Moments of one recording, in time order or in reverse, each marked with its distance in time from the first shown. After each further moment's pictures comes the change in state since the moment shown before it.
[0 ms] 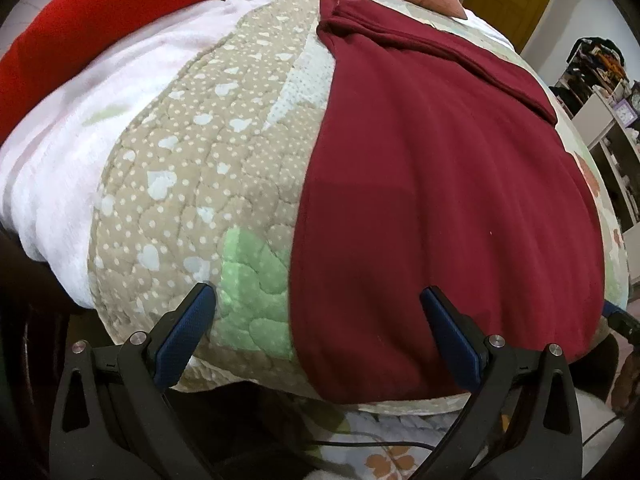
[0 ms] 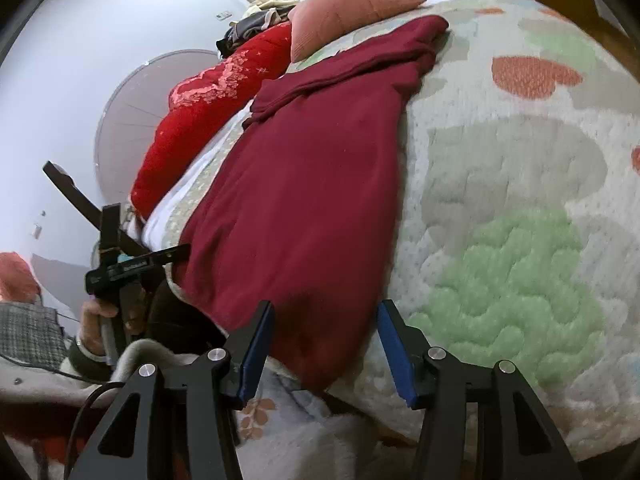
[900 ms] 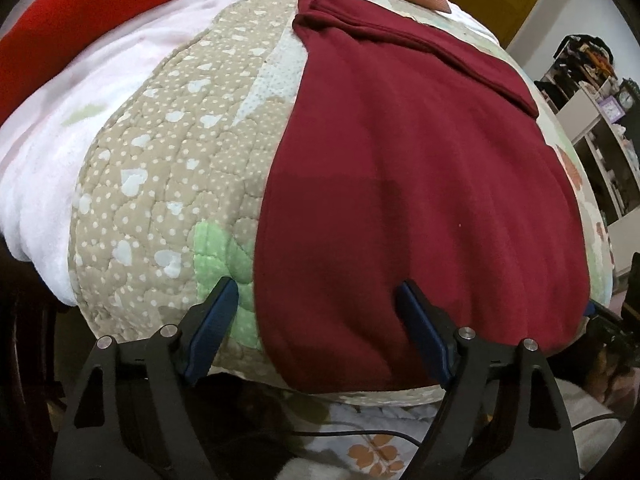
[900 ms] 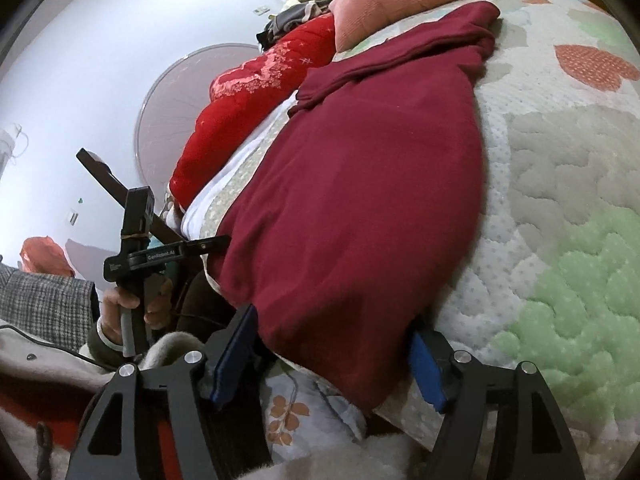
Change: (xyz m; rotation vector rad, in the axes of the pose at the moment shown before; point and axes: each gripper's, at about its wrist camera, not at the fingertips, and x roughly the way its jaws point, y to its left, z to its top) left arm -0.004 -0.009 0.002 0.018 0.024 -0.060; right arm 0.037 0.016 0.000 -0.051 0.009 0.159
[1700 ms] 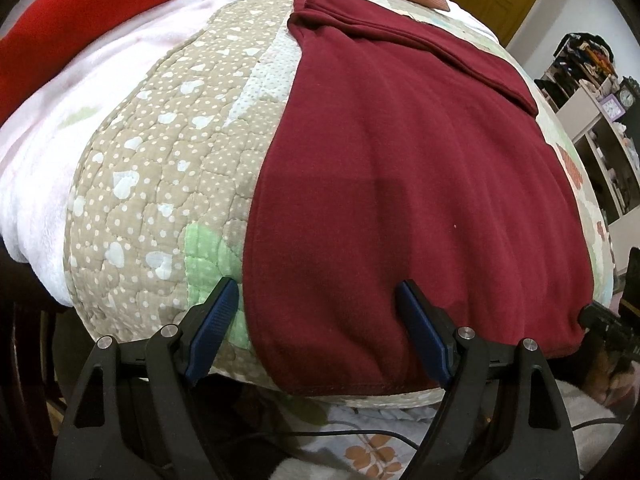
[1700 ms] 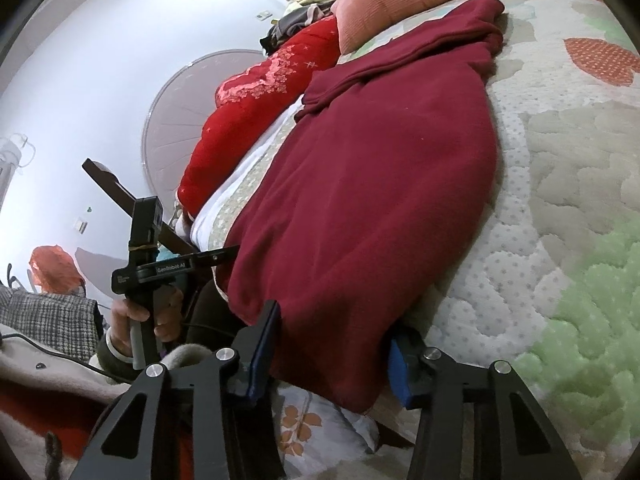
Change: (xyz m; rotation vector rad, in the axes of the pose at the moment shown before) left arm 0.002 -0.004 0.000 0.005 0.003 0.000; right arm 0.007 -0.002 0.006 0.023 -0.013 0.051
